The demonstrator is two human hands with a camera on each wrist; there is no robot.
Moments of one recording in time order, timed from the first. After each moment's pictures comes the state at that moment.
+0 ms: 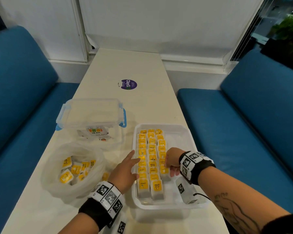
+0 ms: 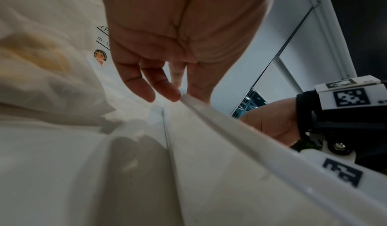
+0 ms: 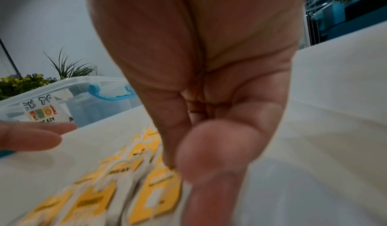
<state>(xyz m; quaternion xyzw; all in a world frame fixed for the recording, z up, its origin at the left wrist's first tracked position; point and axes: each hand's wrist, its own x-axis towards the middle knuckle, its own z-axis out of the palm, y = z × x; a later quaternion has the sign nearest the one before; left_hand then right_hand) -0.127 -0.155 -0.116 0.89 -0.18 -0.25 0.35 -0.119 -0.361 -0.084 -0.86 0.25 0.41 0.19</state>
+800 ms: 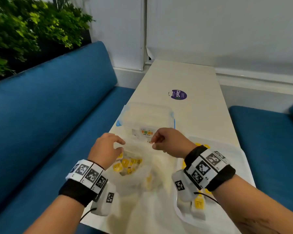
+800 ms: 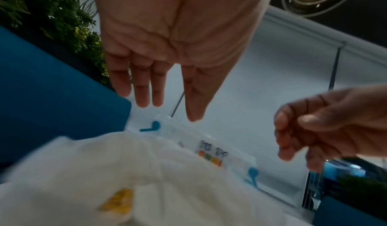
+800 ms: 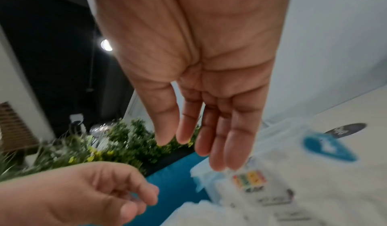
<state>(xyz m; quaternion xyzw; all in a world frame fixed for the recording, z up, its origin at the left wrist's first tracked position) -0.102 -0.001 -0.028 0.96 0.03 -0.02 0.27 -0.087 -0.219 0.014 -0.91 -0.10 0.16 0.37</state>
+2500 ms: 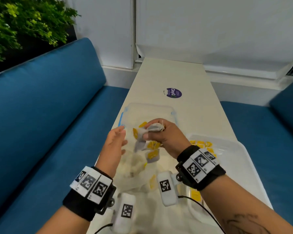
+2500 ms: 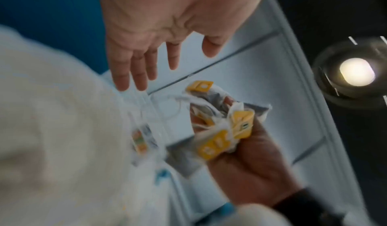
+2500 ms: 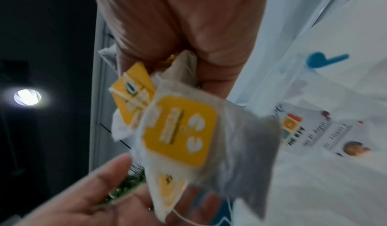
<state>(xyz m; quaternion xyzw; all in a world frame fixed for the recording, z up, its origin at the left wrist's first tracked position) -0.095 -0.004 -0.017 0.66 0.10 -0.03 0.74 -0.080 -0.163 0.009 -0.69 -0.02 0.08 0.72</state>
